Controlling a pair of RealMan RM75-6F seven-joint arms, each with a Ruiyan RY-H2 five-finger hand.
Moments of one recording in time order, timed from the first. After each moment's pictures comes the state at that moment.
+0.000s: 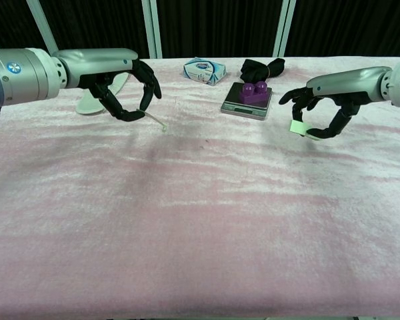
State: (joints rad) left arm -0.94 -1.46 -0.11 -1.43 1.14 0.80 0.07; right arm 0.89 -1.32 0.12 -1.38 -1.21 0.55 0.05
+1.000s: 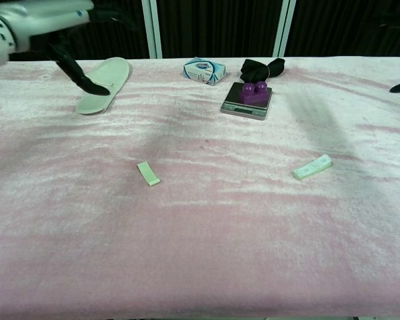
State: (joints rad) left arm -0.80 -1.33 -0.14 -1.64 1.16 1.10 0.29; right arm 0.78 -1.13 0.05 -1.61 -0.90 1.08 -0.33
